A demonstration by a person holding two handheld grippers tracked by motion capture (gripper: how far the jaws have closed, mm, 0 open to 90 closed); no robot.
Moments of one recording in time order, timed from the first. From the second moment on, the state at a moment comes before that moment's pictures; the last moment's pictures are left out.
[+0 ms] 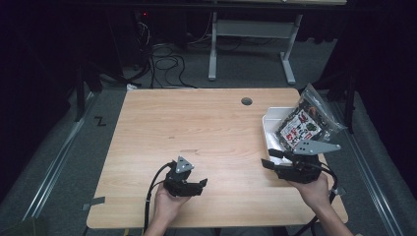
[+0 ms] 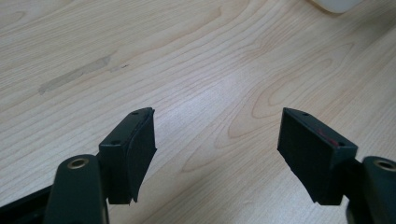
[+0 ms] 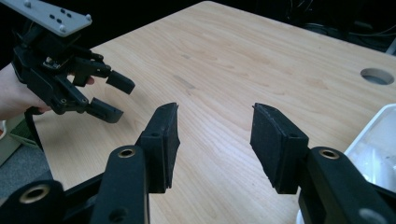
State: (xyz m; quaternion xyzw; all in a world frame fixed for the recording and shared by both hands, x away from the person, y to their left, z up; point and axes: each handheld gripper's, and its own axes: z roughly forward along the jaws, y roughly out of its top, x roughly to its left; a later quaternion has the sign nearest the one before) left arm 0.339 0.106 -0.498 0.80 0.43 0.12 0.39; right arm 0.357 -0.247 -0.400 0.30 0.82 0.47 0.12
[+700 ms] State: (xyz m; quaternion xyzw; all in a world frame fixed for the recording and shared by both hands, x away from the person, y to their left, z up) left arm 0.342 0.085 -0.498 0.82 0.40 0.11 0.39; right arm 0.350 -0.244 -0.451 0.32 0.83 0.45 0.11
